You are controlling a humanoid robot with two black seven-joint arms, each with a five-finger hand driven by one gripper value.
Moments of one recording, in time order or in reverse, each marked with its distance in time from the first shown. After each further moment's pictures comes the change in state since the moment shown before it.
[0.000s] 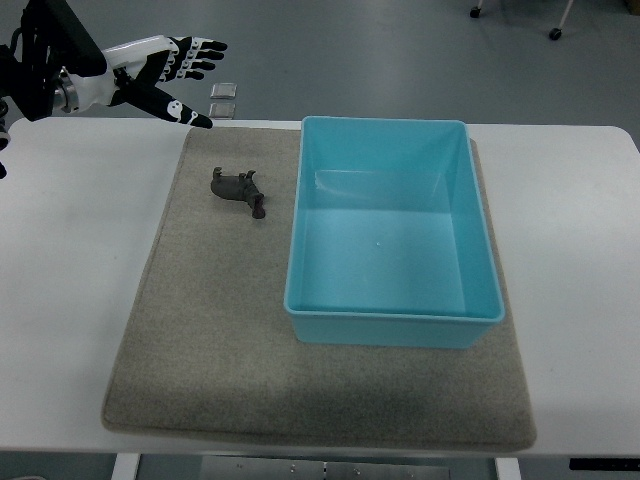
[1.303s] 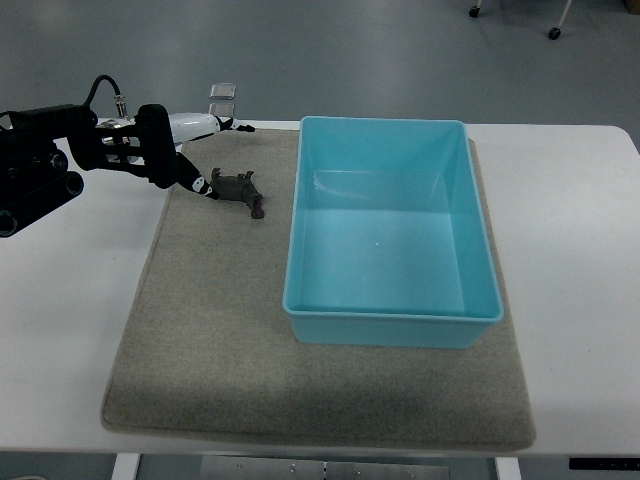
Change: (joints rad) left arm 0.008 -0.087 0.243 -0.039 0.416 0.331 -0.001; right arm 0.000 0.000 0.000 0.000 0.000 0.000 0.000
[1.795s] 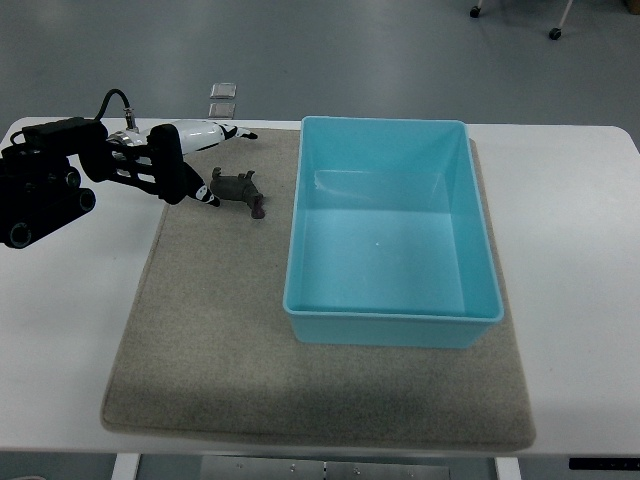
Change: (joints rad) left arm -0.004 -0.027 0.059 0.021 -0.001 0.068 0.001; right arm 0.000 0.000 0.000 0.000 0.000 0.000 0.000
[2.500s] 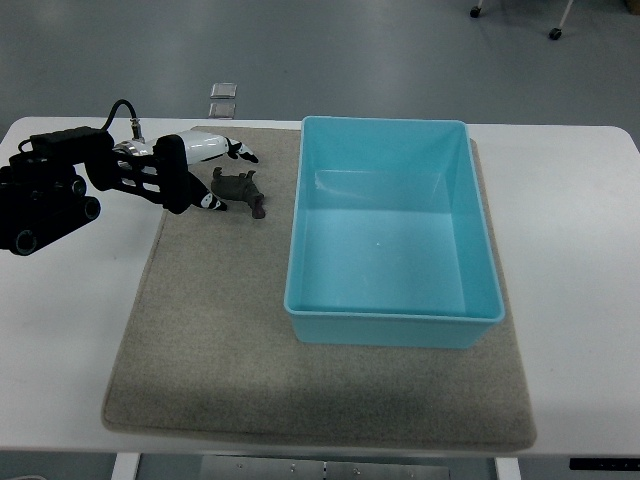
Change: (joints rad) left arm 0.012 -0.014 0.015 -0.004 0.001 -0.001 0.000; right arm 0.000 0.000 0.000 0.000 0.000 0.000 0.000
